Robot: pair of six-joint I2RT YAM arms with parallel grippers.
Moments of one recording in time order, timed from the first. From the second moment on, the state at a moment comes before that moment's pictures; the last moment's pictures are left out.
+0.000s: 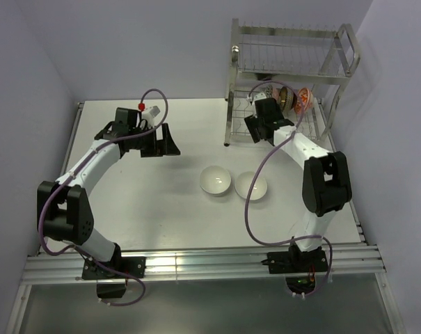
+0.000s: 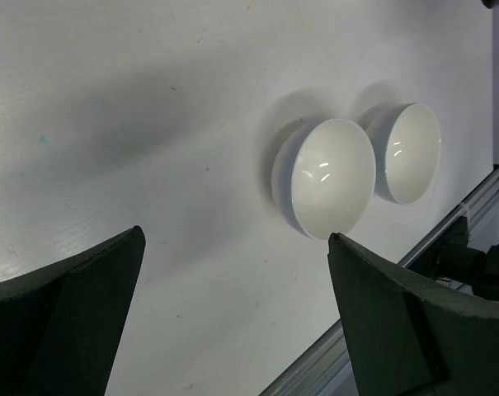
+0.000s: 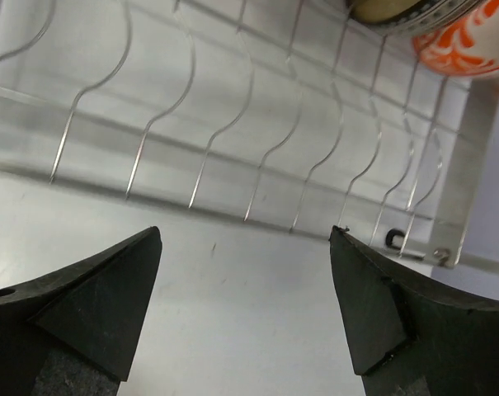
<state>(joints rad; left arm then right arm) -0.21 1.56 1.21 -0.47 0.57 -0.30 0.25 1.81 1.36 -0.31 0.38 -0.25</state>
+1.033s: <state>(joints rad) -0.65 1.94 1.39 -0.53 0.21 -0.05 0.18 1.22 0.95 -0.51 -0.21 -0.10</state>
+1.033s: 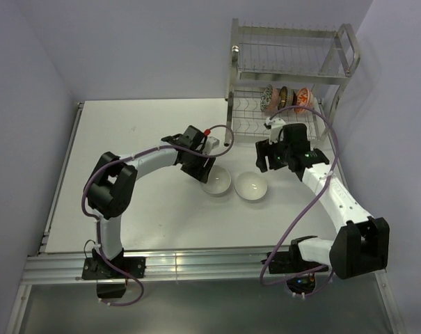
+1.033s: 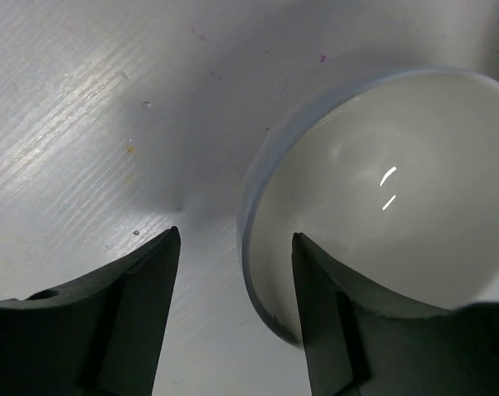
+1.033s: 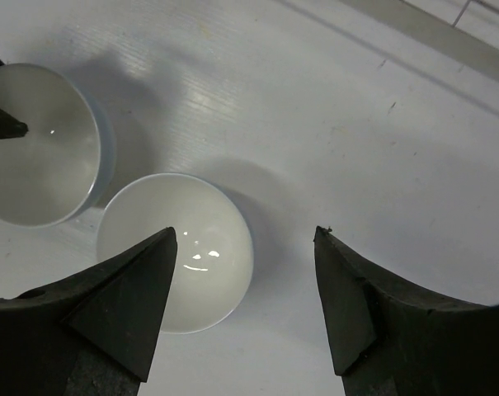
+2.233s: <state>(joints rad) -0.60 1.81 1.49 -0.58 0.12 -0.37 0.53 1.43 1.15 -0.36 0.02 0.36</state>
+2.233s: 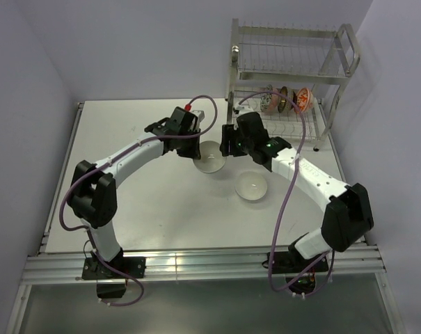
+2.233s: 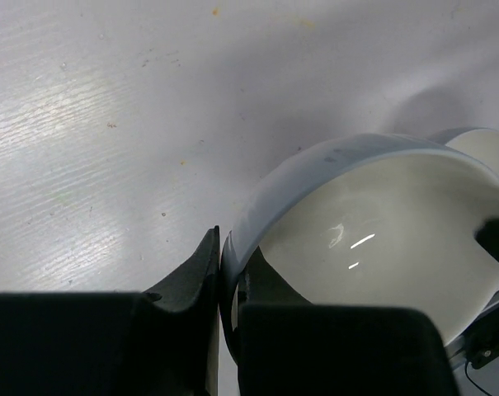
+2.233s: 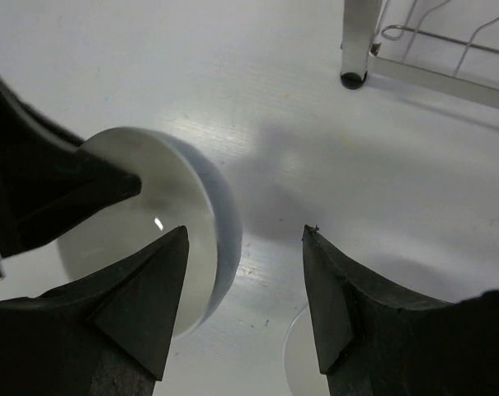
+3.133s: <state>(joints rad) -0.57 1.79 1.49 -0.56 0.27 -0.39 0.58 1.50 1.14 -0.38 0.17 0.30</state>
